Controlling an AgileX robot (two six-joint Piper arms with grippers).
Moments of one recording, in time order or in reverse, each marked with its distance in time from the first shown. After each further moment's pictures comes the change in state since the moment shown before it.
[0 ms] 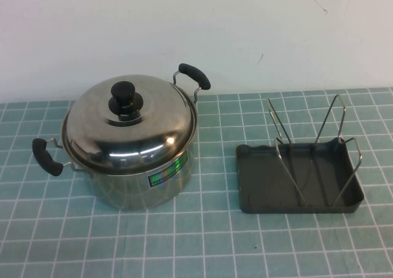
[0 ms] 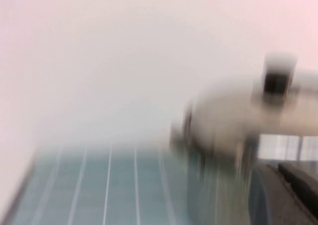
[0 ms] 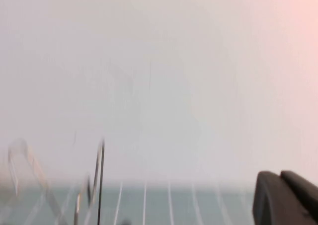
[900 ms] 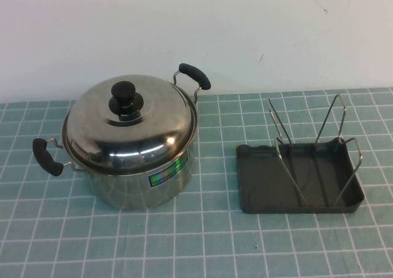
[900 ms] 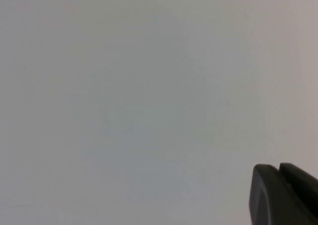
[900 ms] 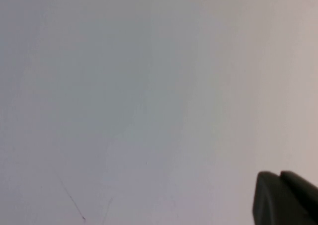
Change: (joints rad) right arm 0.000 -0.001 -0.249 -0.157 -0.098 -0.104; left arm 0.000 0.105 -0.306 -0.038 -0.268 0.076
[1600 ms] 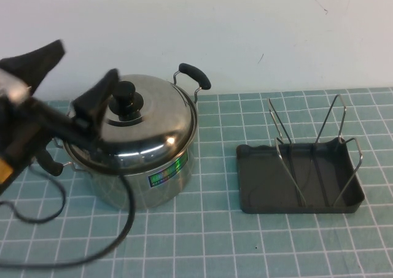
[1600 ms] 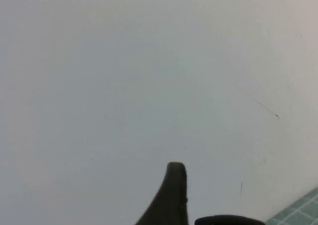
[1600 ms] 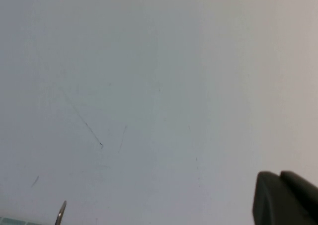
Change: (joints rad) right arm 0.000 0.000 -0.016 -0.019 0.239 0.052; left arm 0.000 1.114 -0.265 0.586 -0.704 -0.310
